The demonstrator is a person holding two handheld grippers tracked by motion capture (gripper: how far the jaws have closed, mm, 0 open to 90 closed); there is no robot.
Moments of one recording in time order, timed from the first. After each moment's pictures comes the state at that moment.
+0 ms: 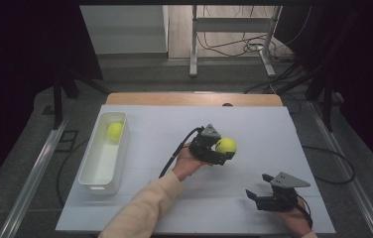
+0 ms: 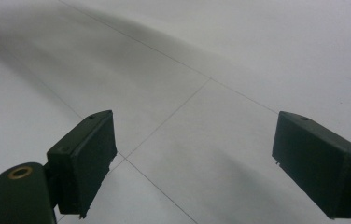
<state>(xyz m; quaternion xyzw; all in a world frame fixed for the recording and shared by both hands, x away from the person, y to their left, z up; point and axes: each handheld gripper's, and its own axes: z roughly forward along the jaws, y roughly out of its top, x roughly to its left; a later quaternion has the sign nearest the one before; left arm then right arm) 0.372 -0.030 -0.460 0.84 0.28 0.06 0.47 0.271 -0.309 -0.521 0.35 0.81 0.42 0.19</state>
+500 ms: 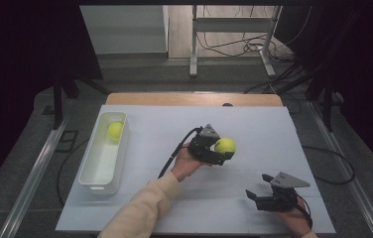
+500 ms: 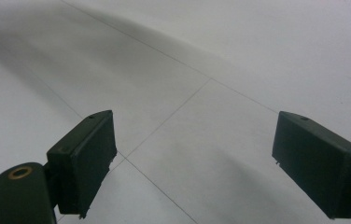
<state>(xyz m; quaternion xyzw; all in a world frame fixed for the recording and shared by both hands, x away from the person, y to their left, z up) 0.370 -0.027 -0.459 0.83 0.28 0.06 0.47 0.271 -0.308 -0.521 0.35 0.82 0.42 0.19</state>
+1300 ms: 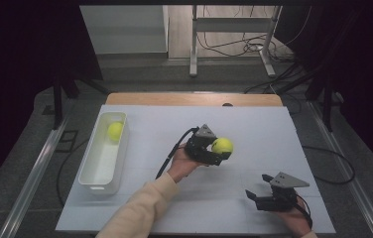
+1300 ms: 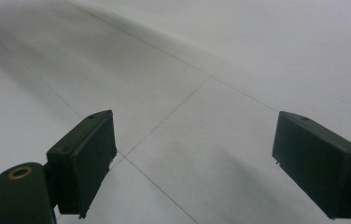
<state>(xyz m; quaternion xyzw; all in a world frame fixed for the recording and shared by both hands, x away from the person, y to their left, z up) 0.366 -0.018 -0.457 0.83 0.28 0.06 0.48 0.271 -0.308 -0.522 0.35 0.82 0.42 0.19</state>
